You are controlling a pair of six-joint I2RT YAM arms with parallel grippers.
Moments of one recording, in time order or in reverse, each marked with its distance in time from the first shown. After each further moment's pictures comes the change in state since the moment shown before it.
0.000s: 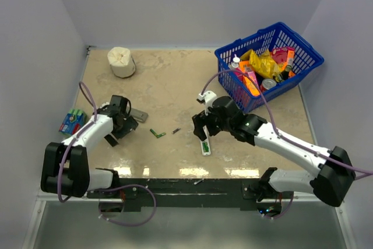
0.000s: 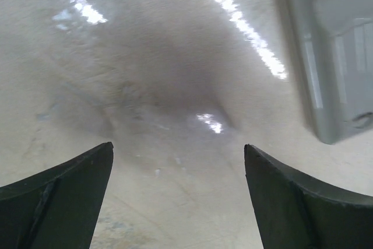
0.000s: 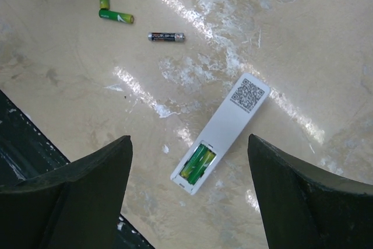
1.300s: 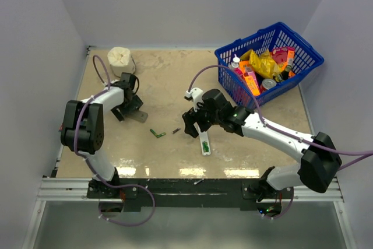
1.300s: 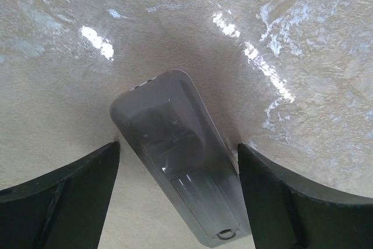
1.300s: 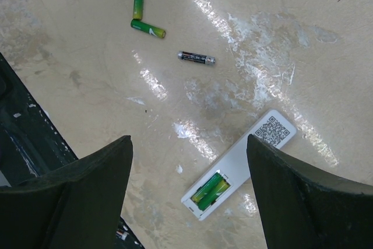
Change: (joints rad) left arm -0.002 0.445 0.385 0.116 -0.058 0.051; right arm 0.000 0.205 0.135 0.025 -0.135 -0.088
